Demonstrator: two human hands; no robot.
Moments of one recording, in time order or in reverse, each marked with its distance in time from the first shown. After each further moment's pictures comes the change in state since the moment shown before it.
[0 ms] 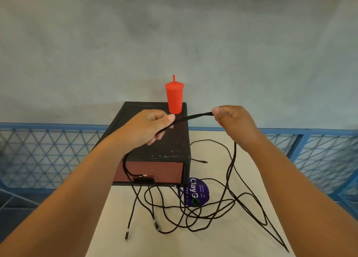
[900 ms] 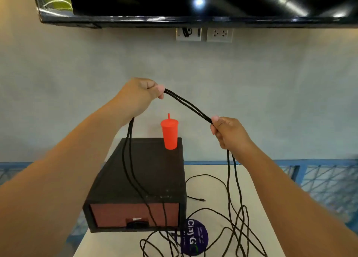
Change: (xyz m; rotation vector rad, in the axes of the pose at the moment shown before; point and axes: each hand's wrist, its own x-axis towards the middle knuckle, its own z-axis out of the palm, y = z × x) left_hand 0.050 0.104 -0.068 0.022 0.409 0.199; right_hand 0.042 -0.031 -0.034 0.262 0.071 0.111
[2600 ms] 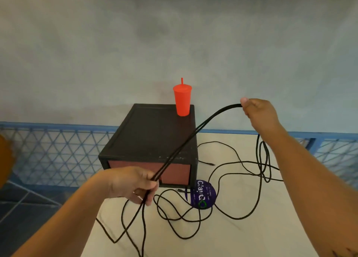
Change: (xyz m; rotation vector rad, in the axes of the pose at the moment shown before) left_hand -0.156 -0.157 0.029 -0.224 -0.990 -0.720; right_hand -0.002 0.062 -0.012 -0.248 0.169 0.017
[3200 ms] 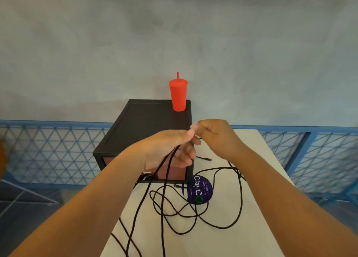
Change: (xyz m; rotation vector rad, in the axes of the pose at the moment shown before) left_hand 0.020 0.086 0.034 -0.271 0.094 0.395; right_hand -0.064 -0.024 0.056 -0.095 -0.407 -0.304
